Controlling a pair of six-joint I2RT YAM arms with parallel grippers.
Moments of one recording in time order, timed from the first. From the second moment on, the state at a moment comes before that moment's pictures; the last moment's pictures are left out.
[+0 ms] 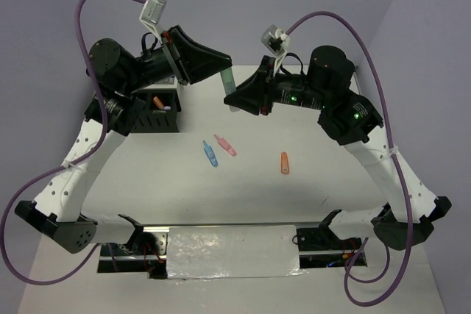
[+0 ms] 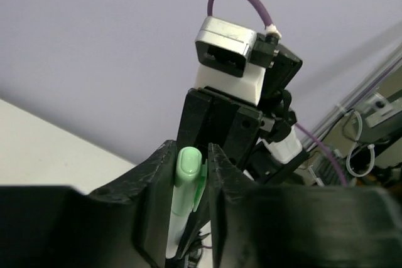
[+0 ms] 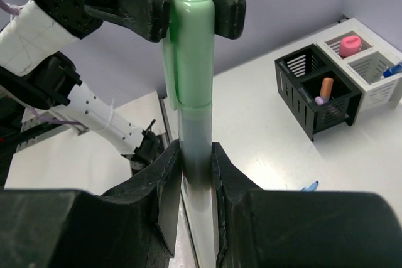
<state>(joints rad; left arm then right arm) -0.48 1.31 1.66 0.12 0.77 -0.88 0.68 1.28 1.72 -0.48 -0.59 0.25</state>
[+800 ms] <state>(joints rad) -0.59 1.18 1.40 0.39 0.47 -0.77 0.70 1.61 2.31 -0.84 -0.77 0.30</state>
